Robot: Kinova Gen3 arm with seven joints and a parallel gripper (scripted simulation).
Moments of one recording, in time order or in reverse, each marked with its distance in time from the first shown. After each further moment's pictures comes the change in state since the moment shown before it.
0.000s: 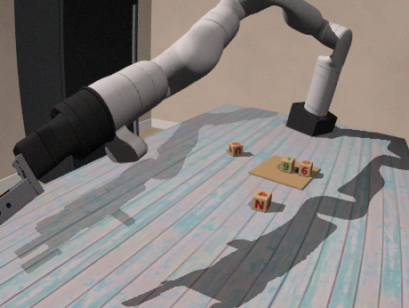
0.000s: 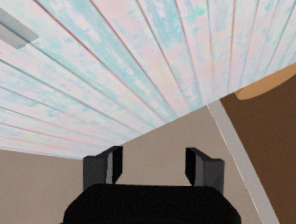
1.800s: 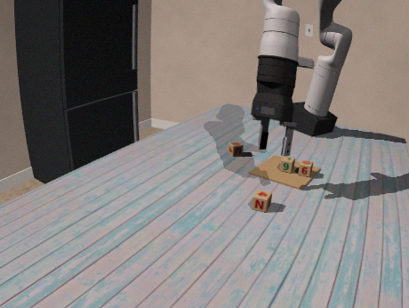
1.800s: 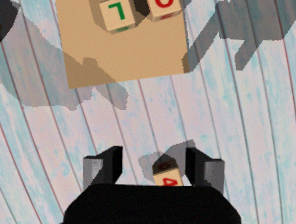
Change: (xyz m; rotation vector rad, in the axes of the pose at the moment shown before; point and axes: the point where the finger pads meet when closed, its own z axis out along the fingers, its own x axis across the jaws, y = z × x) arm -0.005 -0.191 -0.449 1.029 -0.254 -0.236
